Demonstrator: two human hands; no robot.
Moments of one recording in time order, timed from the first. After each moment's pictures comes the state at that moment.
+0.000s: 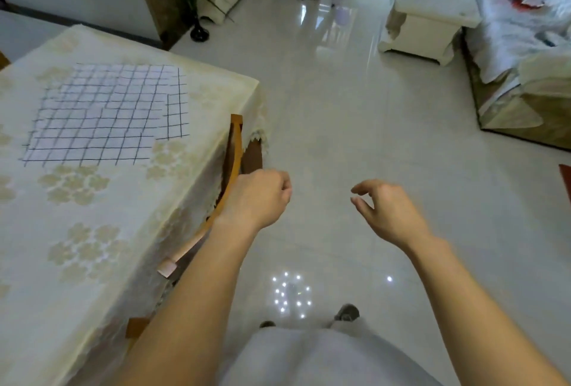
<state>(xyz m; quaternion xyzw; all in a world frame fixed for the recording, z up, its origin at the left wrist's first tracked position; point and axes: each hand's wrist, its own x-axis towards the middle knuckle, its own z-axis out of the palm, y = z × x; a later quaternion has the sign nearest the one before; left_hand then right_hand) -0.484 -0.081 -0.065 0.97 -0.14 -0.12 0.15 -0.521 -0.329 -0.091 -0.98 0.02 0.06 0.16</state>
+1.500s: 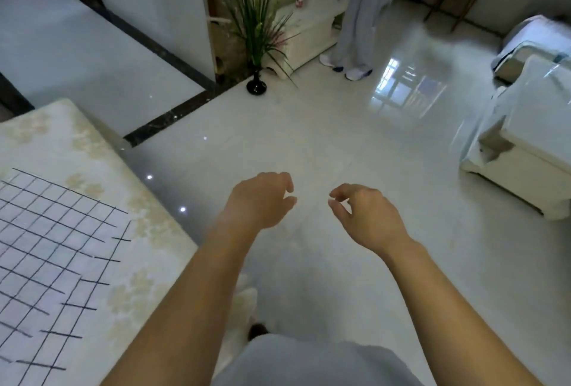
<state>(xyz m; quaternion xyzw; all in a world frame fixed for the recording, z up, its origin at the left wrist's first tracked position) 0.223 -0.125 -0.057 0.97 0.03 -0.15 0.20 0.261 -0.337 -0.062 -0.97 -0.19 0.08 0.13</state>
